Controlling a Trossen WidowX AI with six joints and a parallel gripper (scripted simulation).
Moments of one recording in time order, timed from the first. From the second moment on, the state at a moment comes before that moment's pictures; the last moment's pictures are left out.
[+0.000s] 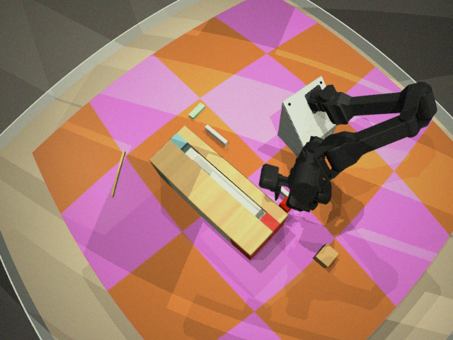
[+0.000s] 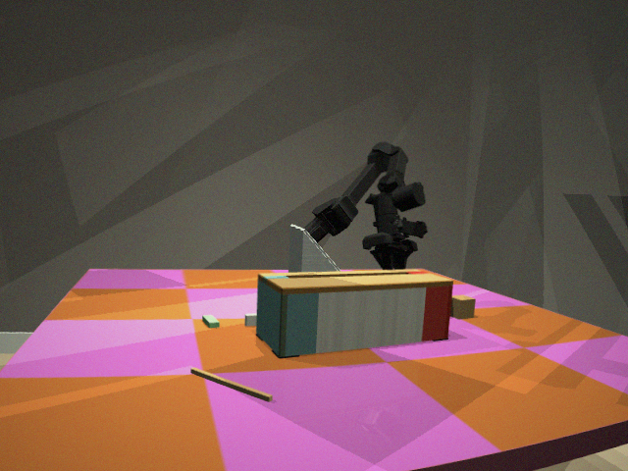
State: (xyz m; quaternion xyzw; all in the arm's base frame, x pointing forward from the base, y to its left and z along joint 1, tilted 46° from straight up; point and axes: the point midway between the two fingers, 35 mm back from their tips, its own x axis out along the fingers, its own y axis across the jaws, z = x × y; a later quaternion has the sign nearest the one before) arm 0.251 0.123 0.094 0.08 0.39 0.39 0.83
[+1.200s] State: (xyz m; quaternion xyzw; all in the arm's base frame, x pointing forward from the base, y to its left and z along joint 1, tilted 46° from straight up) arm 0.251 0.143 0.079 -0.69 -0.14 0.51 0.48
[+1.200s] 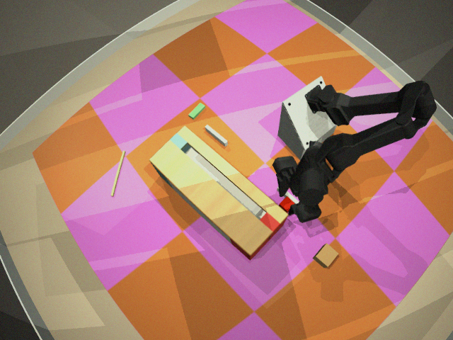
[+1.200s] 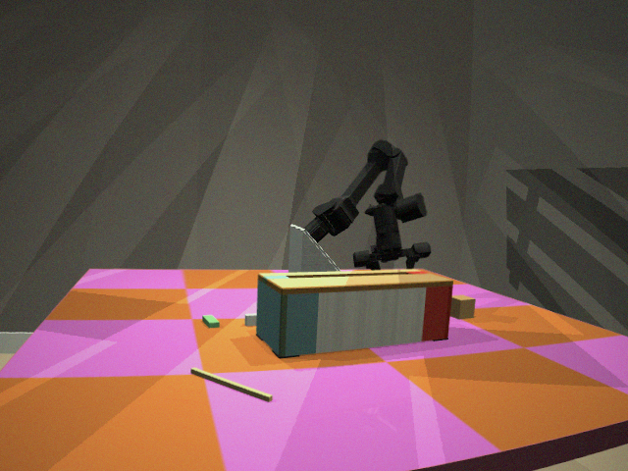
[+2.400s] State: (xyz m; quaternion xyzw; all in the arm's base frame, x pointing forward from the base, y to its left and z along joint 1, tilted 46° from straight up) arm 0.253 0.169 0.052 -0.80 -0.26 0.46 0.30
